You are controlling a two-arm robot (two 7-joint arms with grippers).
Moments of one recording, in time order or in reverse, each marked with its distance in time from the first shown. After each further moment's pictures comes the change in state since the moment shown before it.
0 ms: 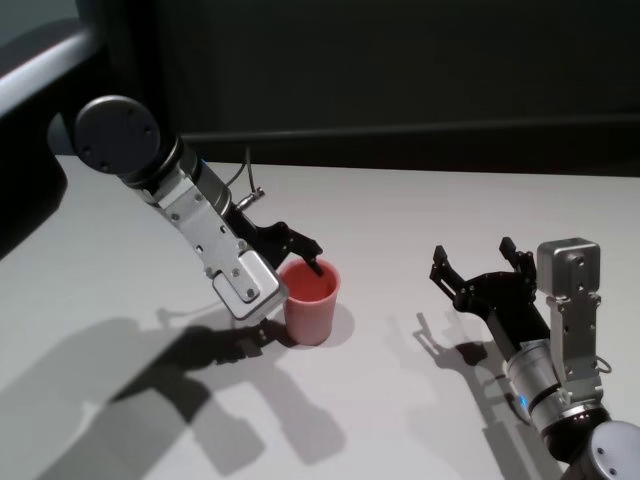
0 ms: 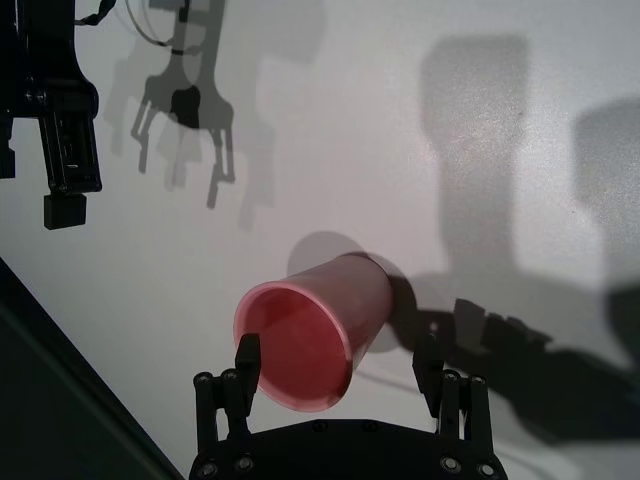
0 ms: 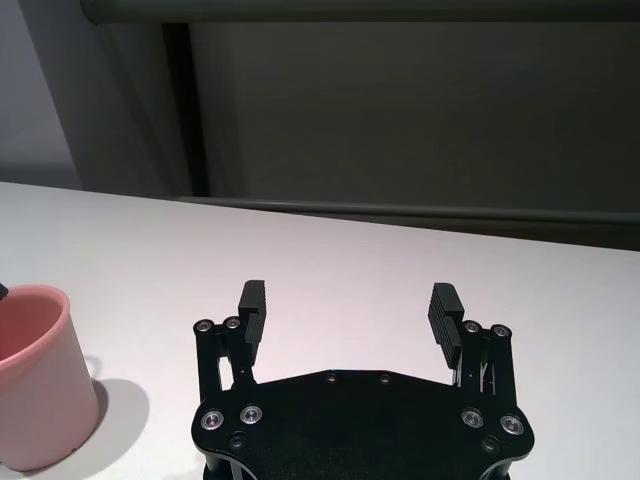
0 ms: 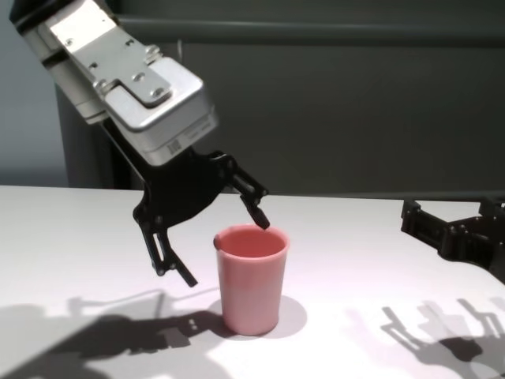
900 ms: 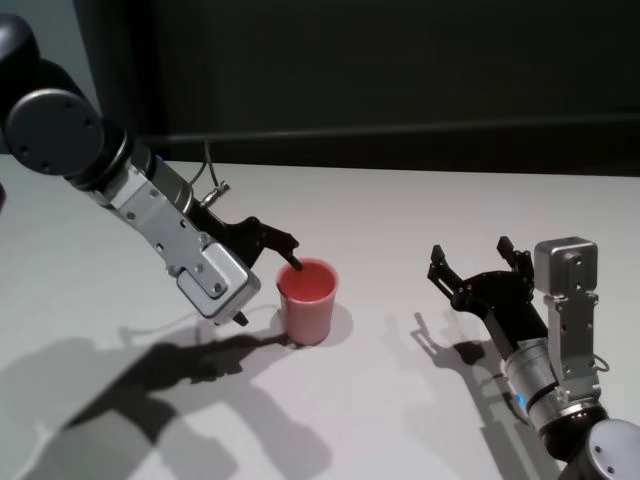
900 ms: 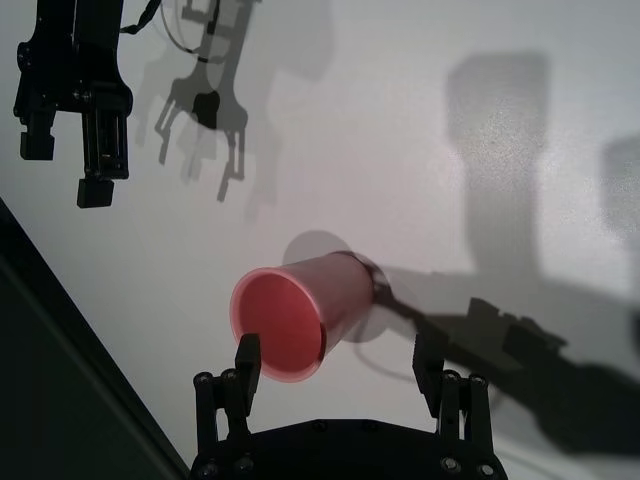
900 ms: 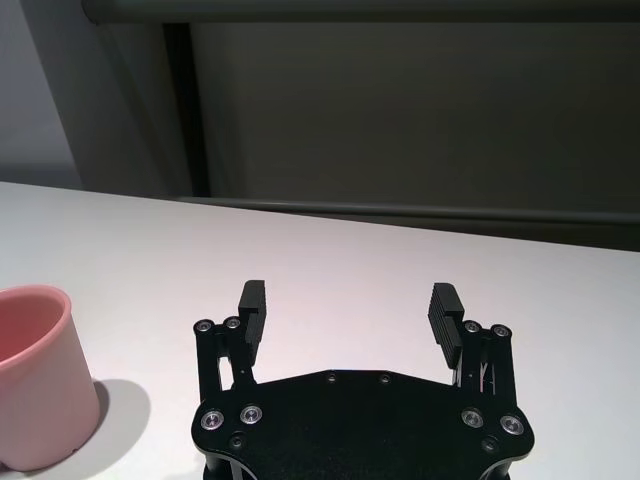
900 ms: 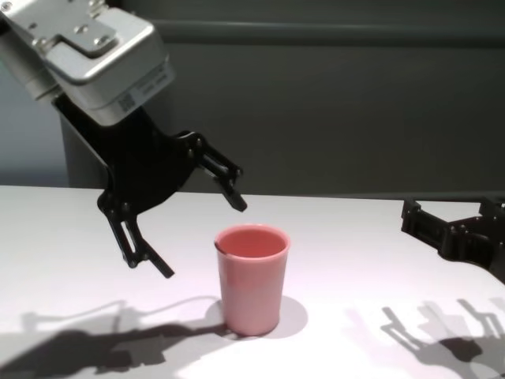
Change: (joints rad) left arm 0.077 0.100 -0.098 -0.153 -0.067 0.090 -0.027; right arm 0.000 0.000 0.000 0.000 0.000 0.000 0.000
